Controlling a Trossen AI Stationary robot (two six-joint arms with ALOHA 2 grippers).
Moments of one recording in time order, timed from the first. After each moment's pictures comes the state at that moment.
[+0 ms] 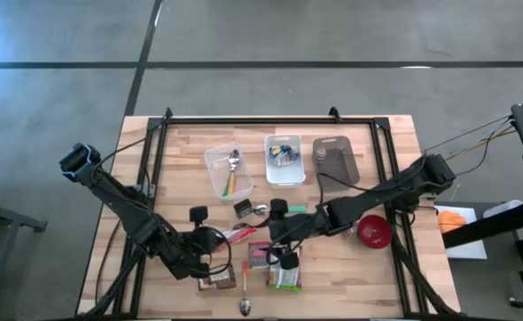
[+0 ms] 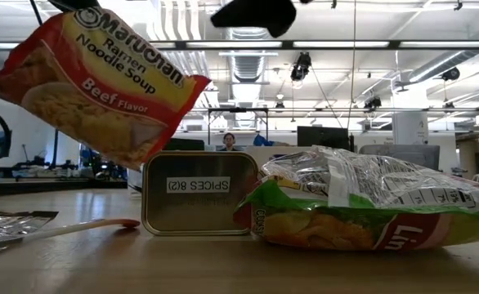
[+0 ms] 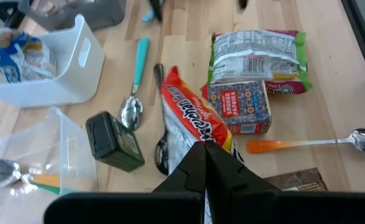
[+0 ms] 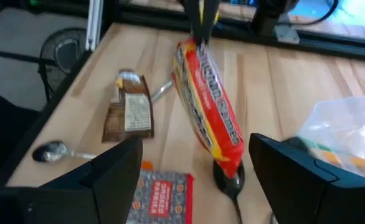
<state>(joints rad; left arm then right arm) -0.71 1.42 1.08 -0.68 -0.62 -0.51 0.35 1.72 1.22 -0.06 0.20 0.09</state>
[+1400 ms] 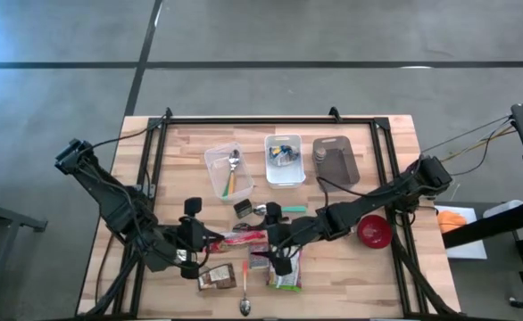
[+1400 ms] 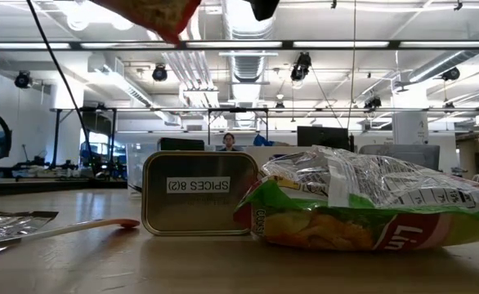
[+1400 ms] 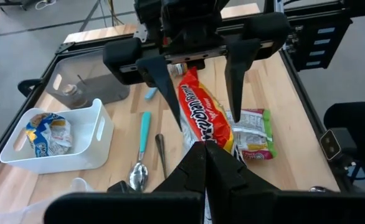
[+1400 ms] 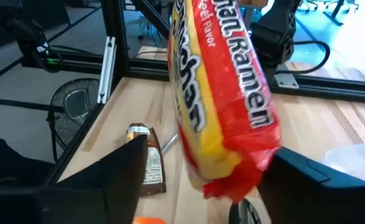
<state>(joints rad) -0.72 1.34 1.29 -0.70 -0.67 -0.34 0.39 1.75 1.22 0.18 0.24 0.09</state>
